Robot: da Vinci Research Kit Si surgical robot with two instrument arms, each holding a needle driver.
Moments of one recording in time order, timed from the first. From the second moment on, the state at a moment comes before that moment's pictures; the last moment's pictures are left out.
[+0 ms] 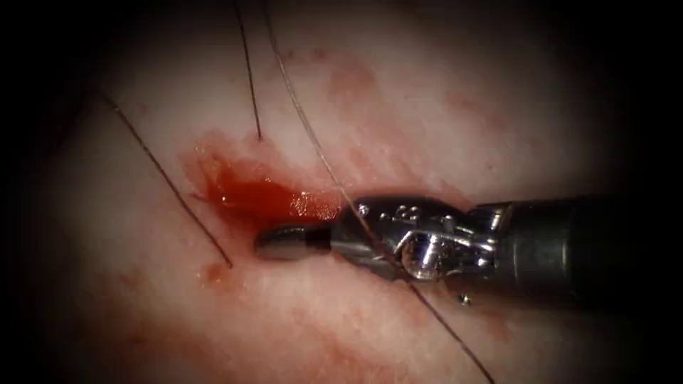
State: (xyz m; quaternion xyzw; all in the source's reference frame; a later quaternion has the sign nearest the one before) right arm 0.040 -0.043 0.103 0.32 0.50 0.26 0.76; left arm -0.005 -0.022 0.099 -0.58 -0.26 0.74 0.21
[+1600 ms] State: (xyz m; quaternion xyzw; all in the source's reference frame) right arm 0.039 -0.041 0.101 0.29 0.52 0.27 0.76; left arm -0.007 -0.019 0.099 -0.59 -0.18 0.76 0.19
